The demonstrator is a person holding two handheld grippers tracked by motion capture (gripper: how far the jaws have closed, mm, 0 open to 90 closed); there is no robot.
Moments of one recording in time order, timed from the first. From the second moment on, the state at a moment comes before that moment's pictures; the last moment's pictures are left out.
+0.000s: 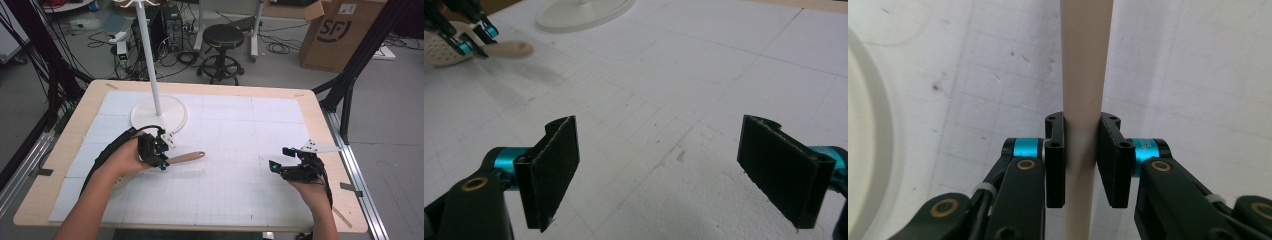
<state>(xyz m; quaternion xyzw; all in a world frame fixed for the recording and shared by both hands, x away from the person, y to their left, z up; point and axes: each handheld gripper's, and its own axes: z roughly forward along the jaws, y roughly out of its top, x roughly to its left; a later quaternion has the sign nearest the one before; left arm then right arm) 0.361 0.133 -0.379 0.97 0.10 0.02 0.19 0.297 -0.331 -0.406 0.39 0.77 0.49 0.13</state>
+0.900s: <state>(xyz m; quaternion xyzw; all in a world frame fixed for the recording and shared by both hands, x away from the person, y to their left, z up) 0.350 0.201 -0.301 0.91 0.18 0.09 0.35 0.297 -0.326 -0.407 0.38 0.77 0.49 0.13</state>
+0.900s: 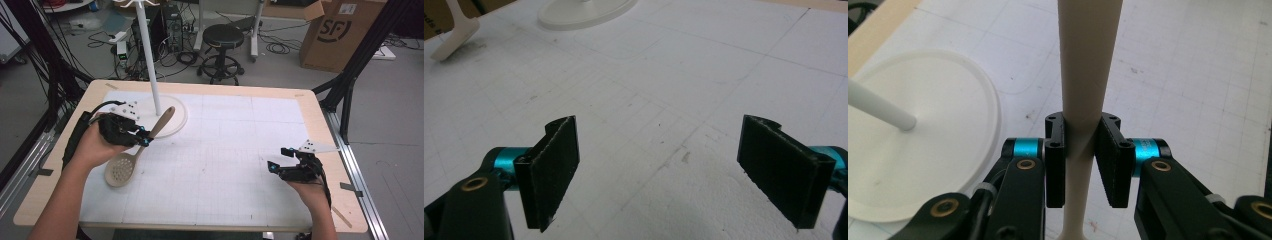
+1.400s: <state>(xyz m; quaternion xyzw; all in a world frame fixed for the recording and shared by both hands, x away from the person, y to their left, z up) 0.338 0.225 -0.264 0.89 0.20 0.13 0.39 0.297 -0.325 -0.407 0.38 0.77 0.49 0.13</state>
